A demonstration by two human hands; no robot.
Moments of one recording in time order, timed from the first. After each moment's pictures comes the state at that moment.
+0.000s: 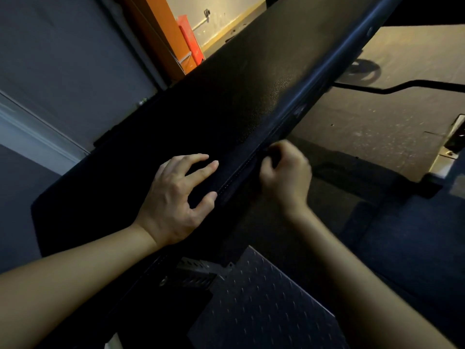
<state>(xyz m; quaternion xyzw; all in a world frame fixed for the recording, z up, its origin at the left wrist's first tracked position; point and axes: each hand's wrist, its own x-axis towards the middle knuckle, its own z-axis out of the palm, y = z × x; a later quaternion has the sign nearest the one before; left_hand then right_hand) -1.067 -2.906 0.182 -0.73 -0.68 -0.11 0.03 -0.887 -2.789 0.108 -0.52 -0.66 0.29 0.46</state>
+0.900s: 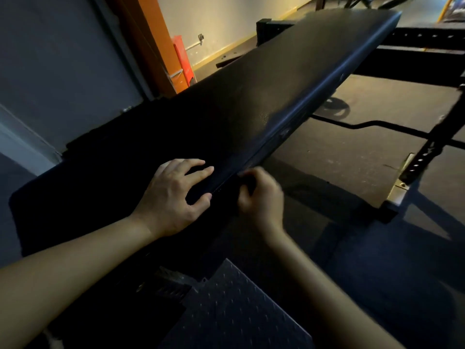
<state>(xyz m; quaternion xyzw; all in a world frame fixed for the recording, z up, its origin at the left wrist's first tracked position) -1.066 -2.907 0.185 -0.72 -0.68 -0.12 0.03 -0.882 -2.831 0.120 -0.45 -0.71 0.30 0.45</state>
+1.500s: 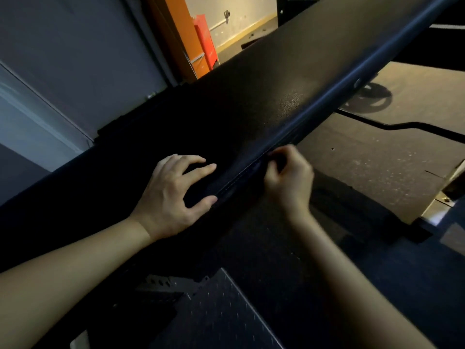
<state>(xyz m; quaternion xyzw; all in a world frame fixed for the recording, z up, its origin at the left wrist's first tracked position) -1.016 -2.787 0.187 -0.70 -0.71 -0.10 0.04 -0.826 -2.651 0.116 -0.46 -0.69 0.34 0.45</state>
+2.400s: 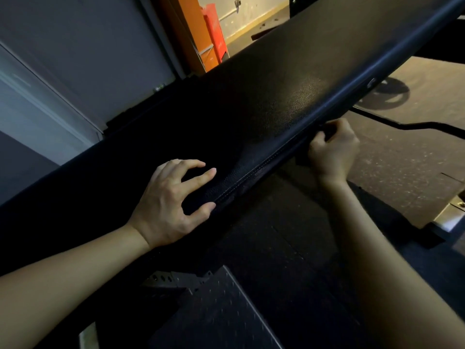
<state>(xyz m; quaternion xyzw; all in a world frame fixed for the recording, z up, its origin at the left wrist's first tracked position) -1.016 -2.784 0.181 -0.69 -0.71 -0.10 0.06 -0.806 -2.552 0.112 -0.56 -0.62 0.31 0.46</state>
